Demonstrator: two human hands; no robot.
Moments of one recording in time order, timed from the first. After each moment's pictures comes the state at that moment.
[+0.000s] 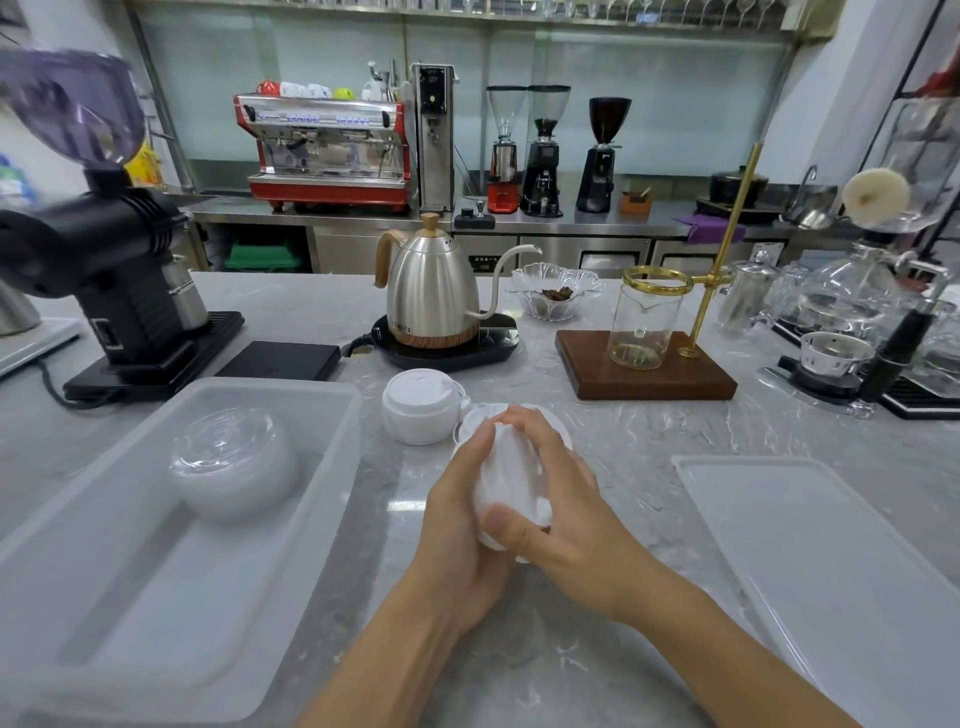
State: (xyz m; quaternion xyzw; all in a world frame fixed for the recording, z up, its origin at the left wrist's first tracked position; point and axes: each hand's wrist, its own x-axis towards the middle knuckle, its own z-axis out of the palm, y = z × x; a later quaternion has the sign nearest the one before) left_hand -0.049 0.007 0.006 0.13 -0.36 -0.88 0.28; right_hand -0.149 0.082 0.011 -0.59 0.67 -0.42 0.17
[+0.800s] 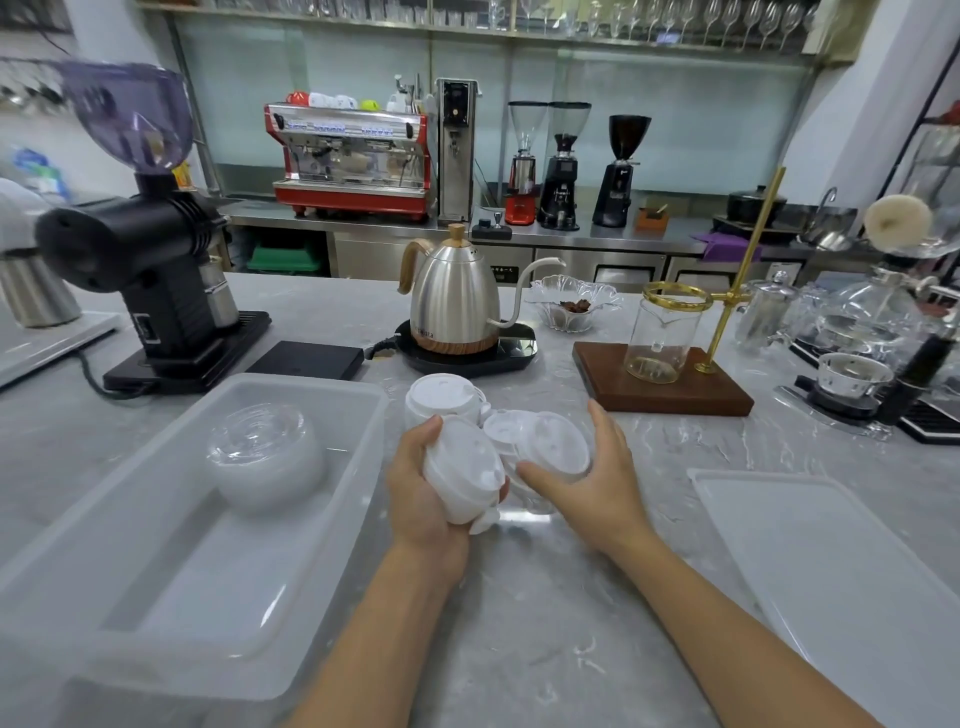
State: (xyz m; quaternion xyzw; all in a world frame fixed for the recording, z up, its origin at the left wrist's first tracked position) left_hand -0.040 -0.029 0.004 0.26 -0.26 -0.82 0.43; right_hand -0.186 0.041 -0.016 -0.40 0.79 -0.46 0.10
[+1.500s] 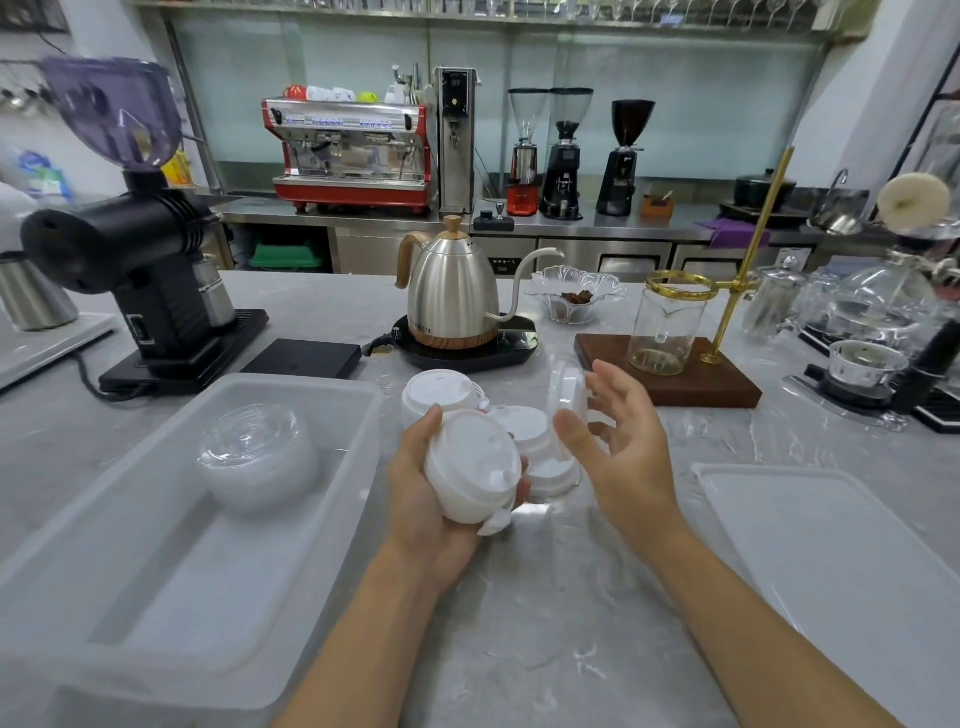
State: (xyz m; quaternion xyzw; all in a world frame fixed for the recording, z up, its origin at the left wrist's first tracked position) left_hand -0.039 -0.032 0.000 0.20 -0.27 -0.88 0.34; right_hand -0.185 0.052 0.013 -0.42 0.61 -0.66 0.13
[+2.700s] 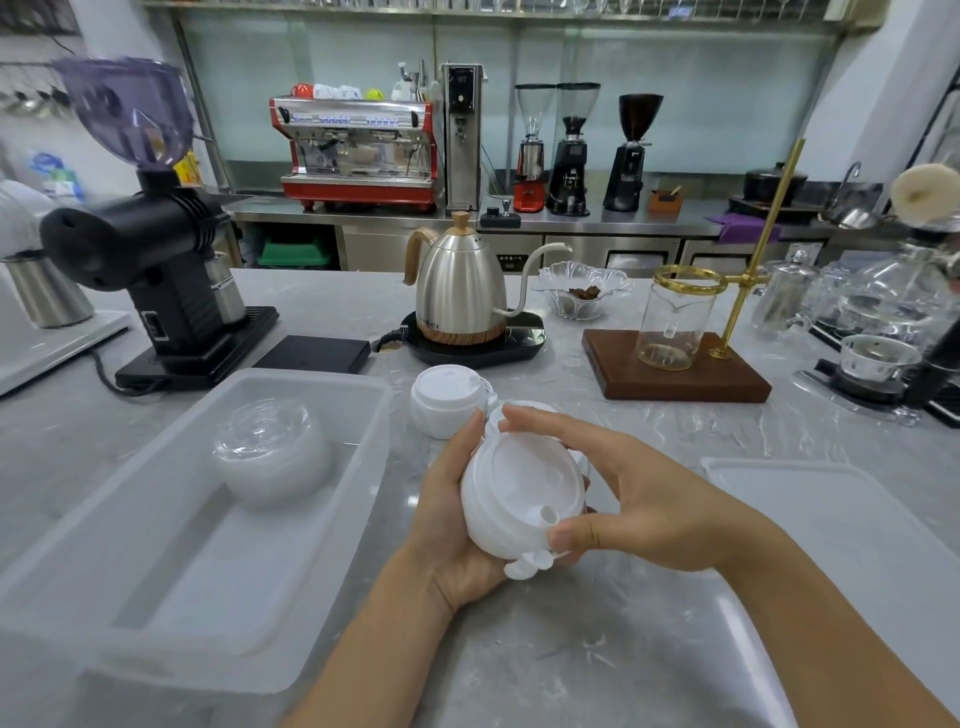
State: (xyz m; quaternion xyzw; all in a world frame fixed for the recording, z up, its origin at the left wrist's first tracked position) left_hand -0.034 -0.021 -0.003 0.11 -0.22 -0.96 0.13; right_hand -0.179 0.091 0.058 -0.68 0.60 -0.32 0.28
